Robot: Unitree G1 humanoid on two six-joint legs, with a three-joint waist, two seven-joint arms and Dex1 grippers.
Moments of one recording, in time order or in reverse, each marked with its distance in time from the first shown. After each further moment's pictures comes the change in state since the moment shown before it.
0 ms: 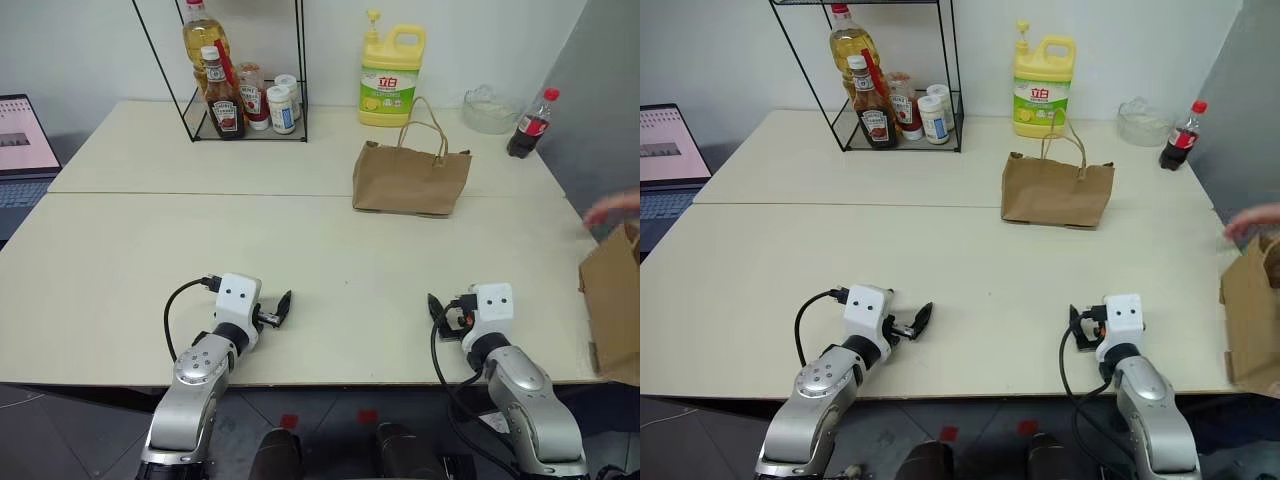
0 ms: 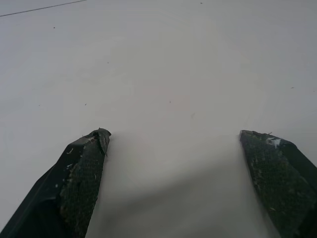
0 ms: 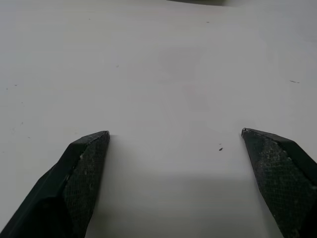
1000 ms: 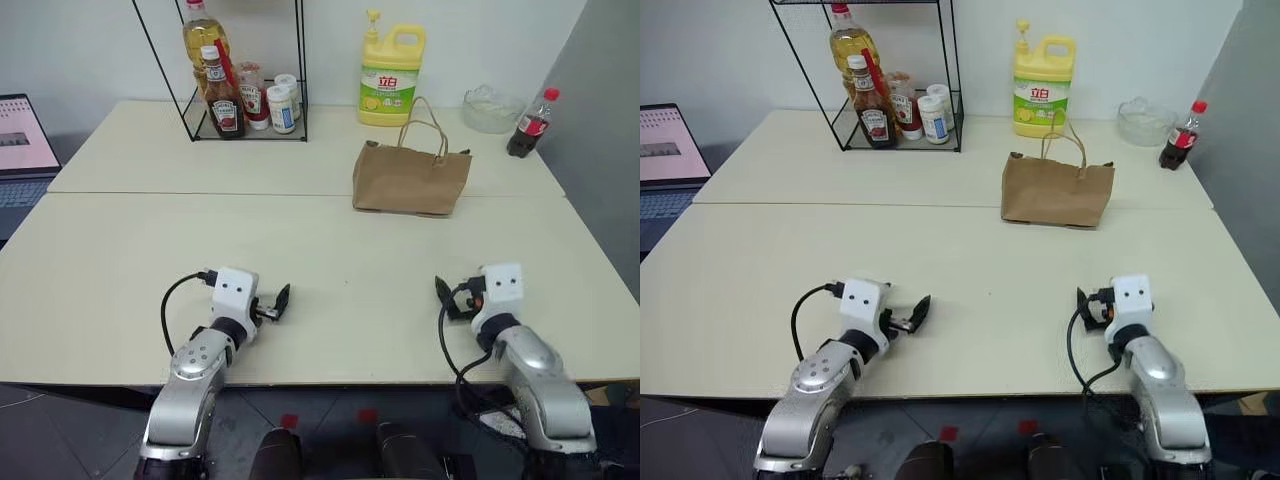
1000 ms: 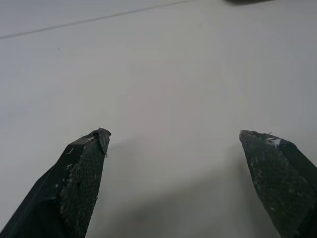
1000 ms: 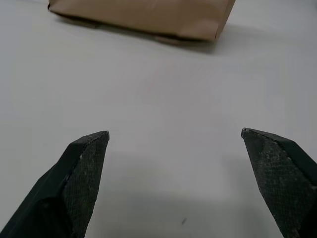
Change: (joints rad) left arm -0.078 0.030 0.027 0.017 -0.029 0.003 -0.049; right arm -0.177 -0.123 -0.056 0.087 0.009 -0.023 0.085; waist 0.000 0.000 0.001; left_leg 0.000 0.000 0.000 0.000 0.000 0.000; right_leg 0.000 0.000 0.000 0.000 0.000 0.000
